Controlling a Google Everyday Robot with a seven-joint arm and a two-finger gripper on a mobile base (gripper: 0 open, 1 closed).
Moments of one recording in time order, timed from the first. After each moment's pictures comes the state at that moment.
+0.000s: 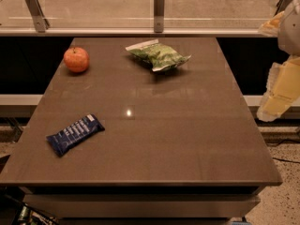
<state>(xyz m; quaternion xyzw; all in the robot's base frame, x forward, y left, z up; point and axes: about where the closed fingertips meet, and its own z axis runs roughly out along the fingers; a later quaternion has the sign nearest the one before) 0.438 -0.212 0.992 -0.60 0.78 -0.05 0.18</state>
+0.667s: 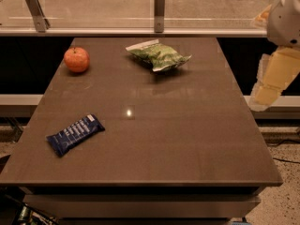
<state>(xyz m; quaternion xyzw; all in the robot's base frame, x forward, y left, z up) 0.456 -0.207 0.996 -0.61 0.77 -0.07 0.18</state>
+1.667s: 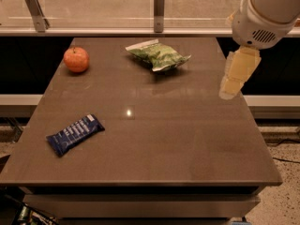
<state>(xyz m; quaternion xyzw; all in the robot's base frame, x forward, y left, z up) 0.516 -0.176 0.969 -0.61 0.76 -0.08 0.20</state>
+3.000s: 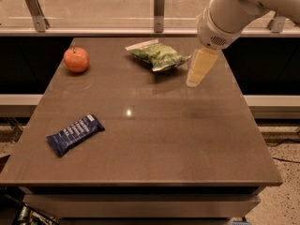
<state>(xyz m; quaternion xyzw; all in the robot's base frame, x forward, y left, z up) 0.607 -0.131 0.932 -0.62 0.73 -0.08 0.27</state>
